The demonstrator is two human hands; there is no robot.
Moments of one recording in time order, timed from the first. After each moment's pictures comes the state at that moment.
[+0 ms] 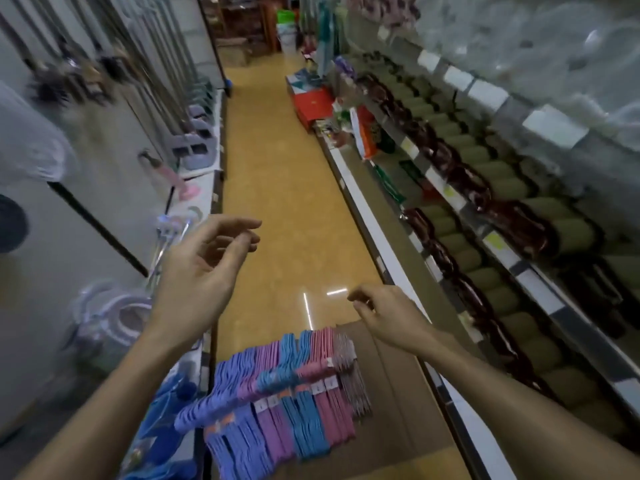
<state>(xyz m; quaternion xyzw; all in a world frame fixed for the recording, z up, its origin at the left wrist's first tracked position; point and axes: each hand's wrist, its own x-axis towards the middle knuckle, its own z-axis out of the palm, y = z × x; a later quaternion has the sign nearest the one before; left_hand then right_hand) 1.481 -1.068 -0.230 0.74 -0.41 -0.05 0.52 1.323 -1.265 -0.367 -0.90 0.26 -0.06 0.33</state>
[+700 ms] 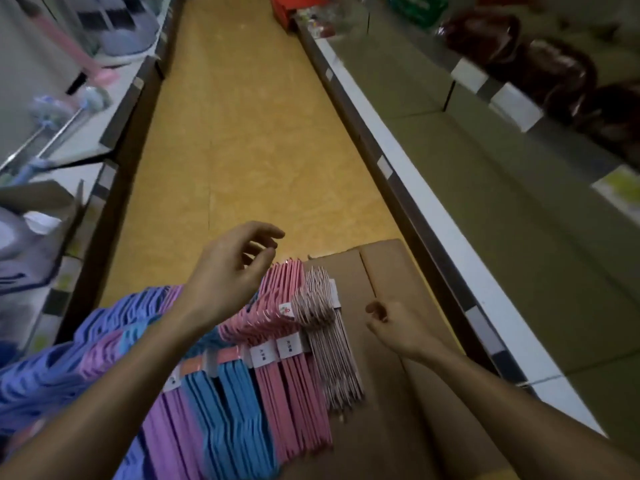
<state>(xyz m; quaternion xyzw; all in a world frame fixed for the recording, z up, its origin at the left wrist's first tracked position) 1.528 -1.186 -0.842 0.81 -0.45 -0.12 0.36 1.332 -1.353 -0.967 -0.82 0.40 0.06 0.40</state>
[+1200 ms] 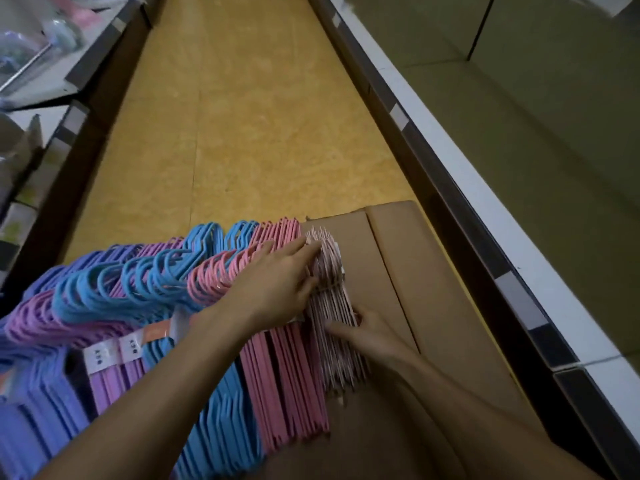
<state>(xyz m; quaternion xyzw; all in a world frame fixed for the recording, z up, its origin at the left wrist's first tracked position) 1.494 -1.214 -0.986 0.83 -0.53 -0.16 0.06 1.342 -1.316 -1.119 -0.66 0.42 0.06 0.62</state>
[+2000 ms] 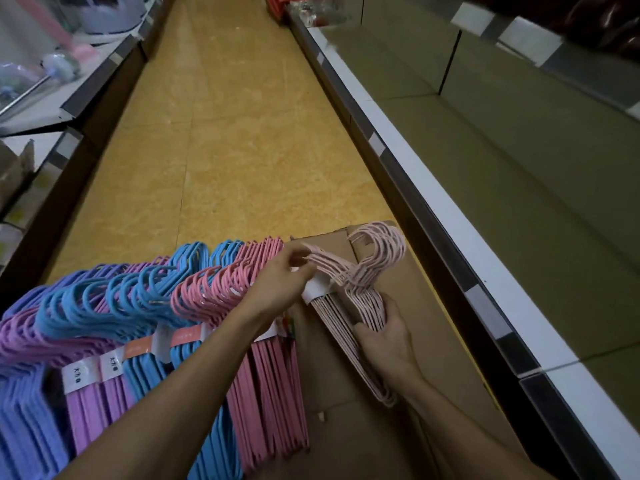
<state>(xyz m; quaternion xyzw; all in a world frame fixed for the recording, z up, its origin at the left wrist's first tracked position) 1.475 -1.243 -0.996 0.77 -0.29 -0.35 0.45 1.305 -1.323 -1.075 -0.67 0.49 -0.16 0.52</state>
